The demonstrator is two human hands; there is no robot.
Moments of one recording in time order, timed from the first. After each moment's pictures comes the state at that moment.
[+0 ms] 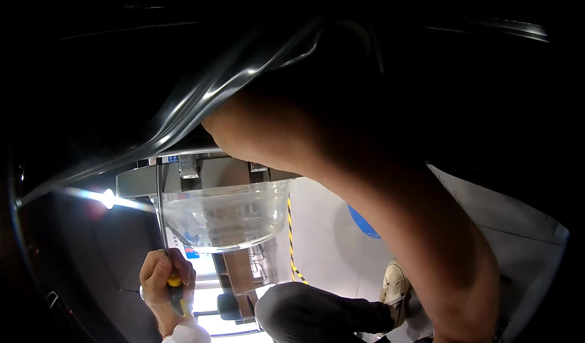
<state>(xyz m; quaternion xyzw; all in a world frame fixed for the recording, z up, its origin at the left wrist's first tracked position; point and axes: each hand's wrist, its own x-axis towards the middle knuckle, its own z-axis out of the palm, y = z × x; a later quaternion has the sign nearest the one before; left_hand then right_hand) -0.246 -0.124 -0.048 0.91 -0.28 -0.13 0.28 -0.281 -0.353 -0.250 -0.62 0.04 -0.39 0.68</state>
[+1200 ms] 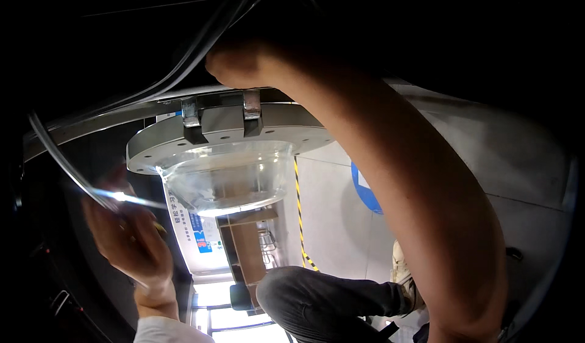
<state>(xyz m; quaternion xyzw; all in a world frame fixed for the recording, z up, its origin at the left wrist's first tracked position) -0.250 -0.169 -0.056 0.59 -0.67 0.34 -0.29 -0.232 -0.363 -0.251 -0.59 0.04 -0.42 0.69</state>
